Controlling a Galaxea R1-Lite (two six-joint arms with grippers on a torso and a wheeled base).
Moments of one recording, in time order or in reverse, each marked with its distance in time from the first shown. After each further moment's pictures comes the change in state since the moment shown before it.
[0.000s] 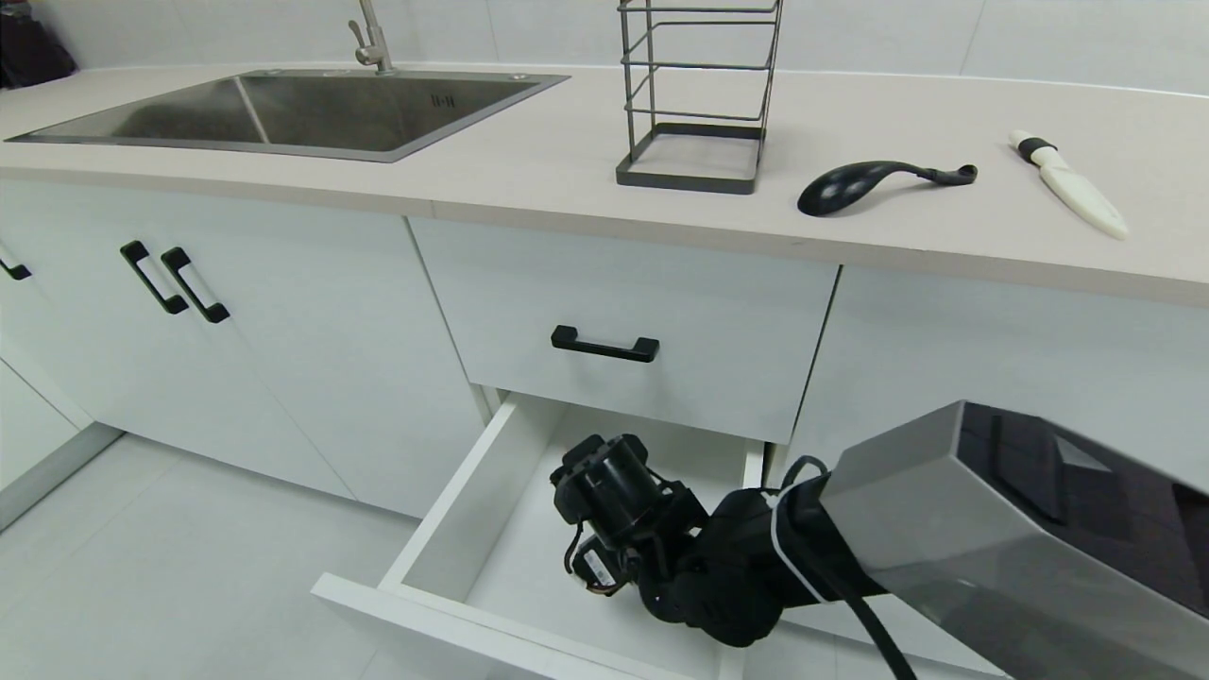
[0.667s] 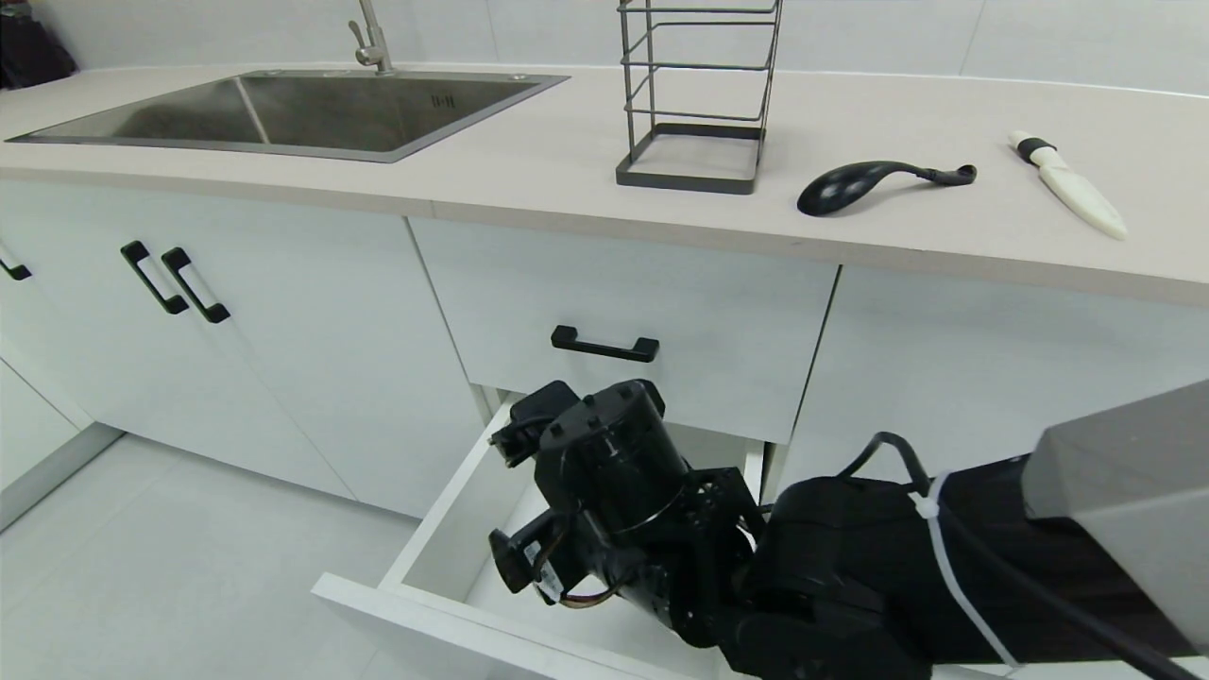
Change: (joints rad) left arm 0.000 0.000 0.000 0.000 0.000 0.000; right arm 0.112 -0.250 0.127 -0.135 0.187 0.032
